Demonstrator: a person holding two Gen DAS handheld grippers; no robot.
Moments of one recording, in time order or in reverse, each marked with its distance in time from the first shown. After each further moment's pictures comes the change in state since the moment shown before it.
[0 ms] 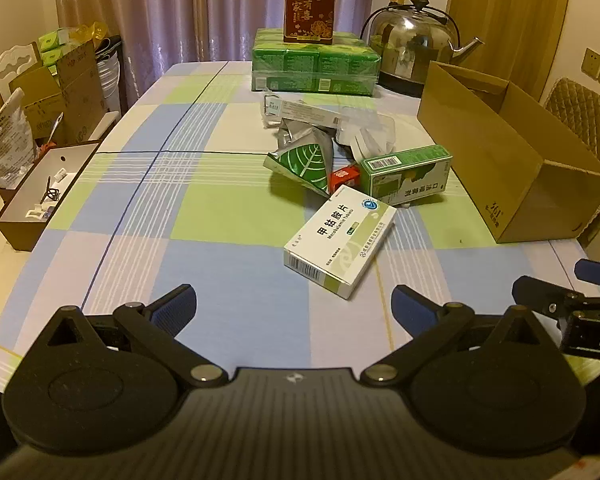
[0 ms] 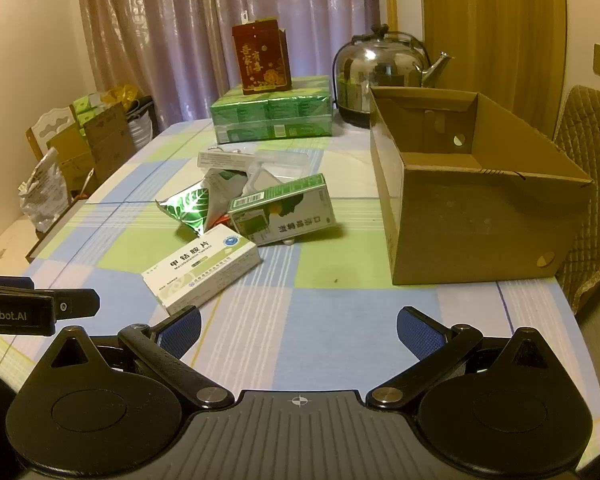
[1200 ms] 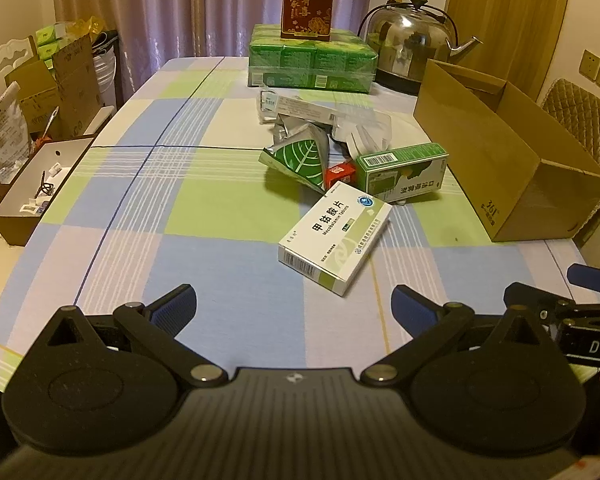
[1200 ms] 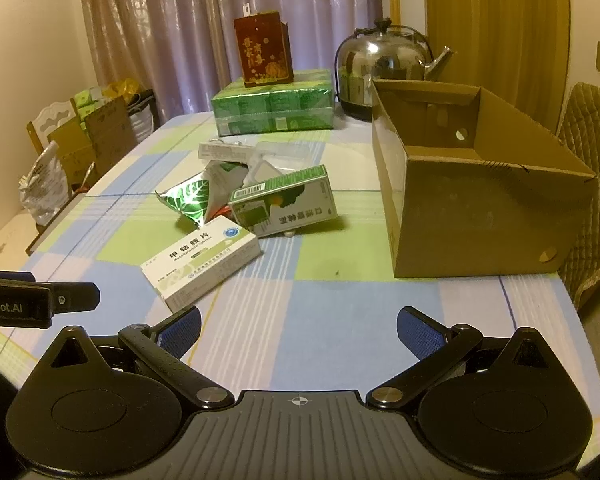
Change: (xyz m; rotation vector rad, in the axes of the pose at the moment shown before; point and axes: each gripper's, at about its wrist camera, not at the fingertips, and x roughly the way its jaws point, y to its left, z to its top) left arm 0.001 0.001 -0.001 -0.008 0.012 -0.023; right arm 0.001 -0.001 0.000 -0.006 0.024 0.002
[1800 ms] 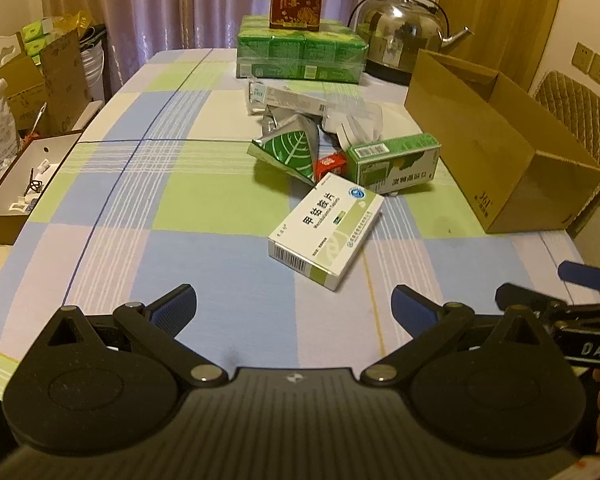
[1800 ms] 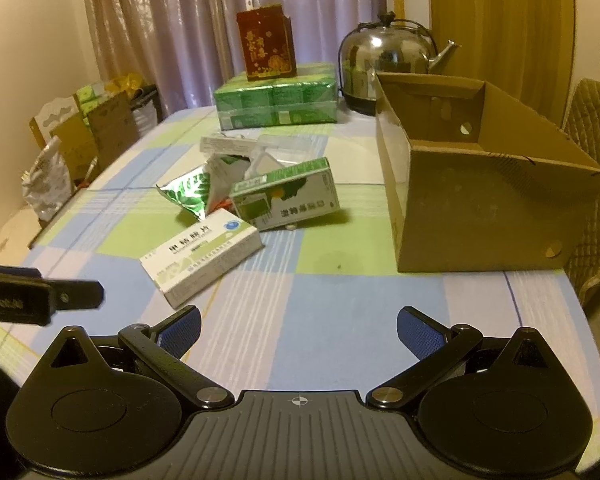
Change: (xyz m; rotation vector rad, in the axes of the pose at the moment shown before) left arm 0.010 -0.001 0.000 0.019 0.034 -0.029; right arm 0.004 -0.003 -0.002 -0.005 0.003 0.026
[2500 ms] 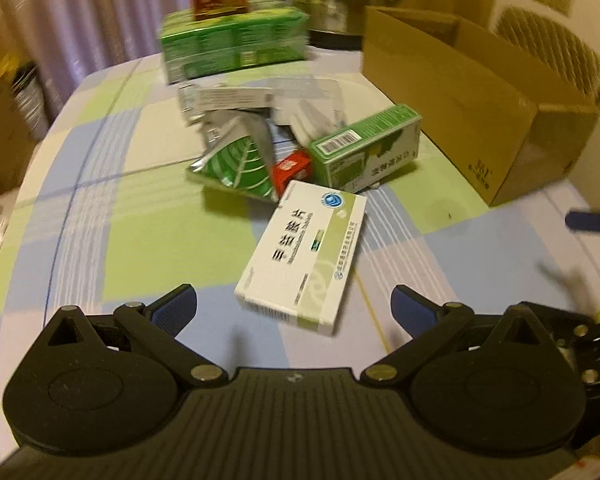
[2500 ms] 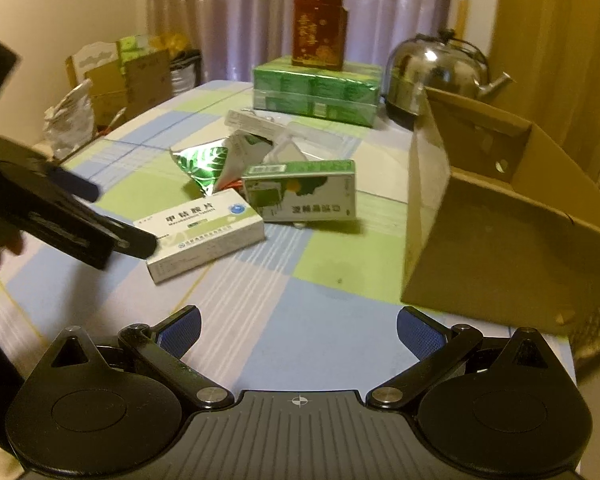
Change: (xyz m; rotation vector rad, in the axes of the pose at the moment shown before) left arm 0.071 -0.019 0.039 0.272 0.052 -0.087; right arm 0.027 -0.004 0.007 -0.250 0.035 0.030
